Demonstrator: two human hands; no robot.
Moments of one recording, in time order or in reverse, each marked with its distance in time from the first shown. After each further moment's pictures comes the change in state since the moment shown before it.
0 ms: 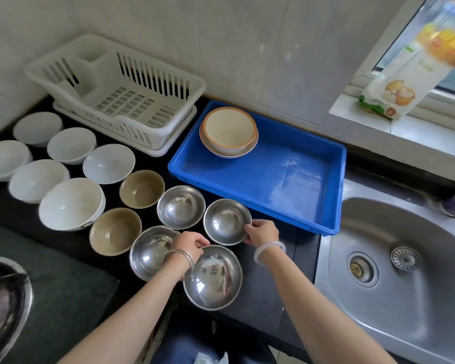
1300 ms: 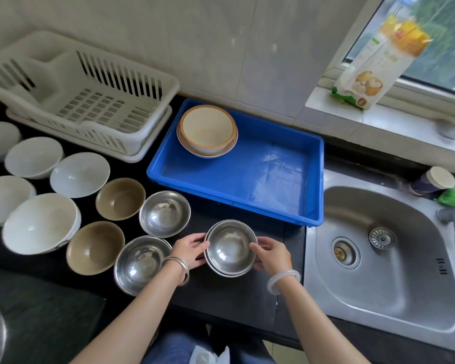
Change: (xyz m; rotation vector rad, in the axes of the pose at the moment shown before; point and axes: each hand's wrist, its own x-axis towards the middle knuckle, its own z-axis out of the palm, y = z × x) left_hand 0.012 0.009 0.021 -0.842 -0.226 -0.149; right_hand -0.030 0.046 -0.036 0.115 0.082 0.026
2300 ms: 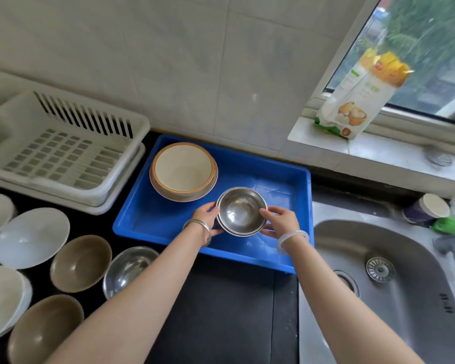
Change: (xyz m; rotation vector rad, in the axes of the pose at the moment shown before) left_hand 0.104 0.145 0.108 -0.003 -0.031 0.046; right_hand 0.136 -0.135 -0.049 0.223 0.038 -0.044
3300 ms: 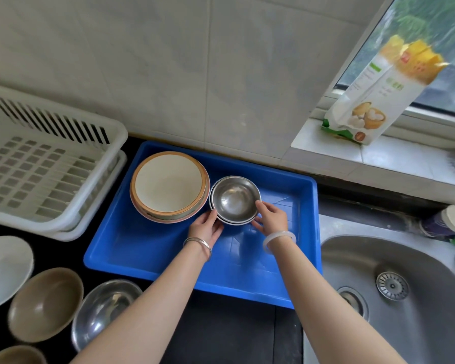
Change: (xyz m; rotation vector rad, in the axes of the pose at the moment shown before) left_hand 0.067 -0.009 0.022 -0.432 0.038 0.030; right_hand 0.078 -0.009 0.029 0.260 0.046 0.021
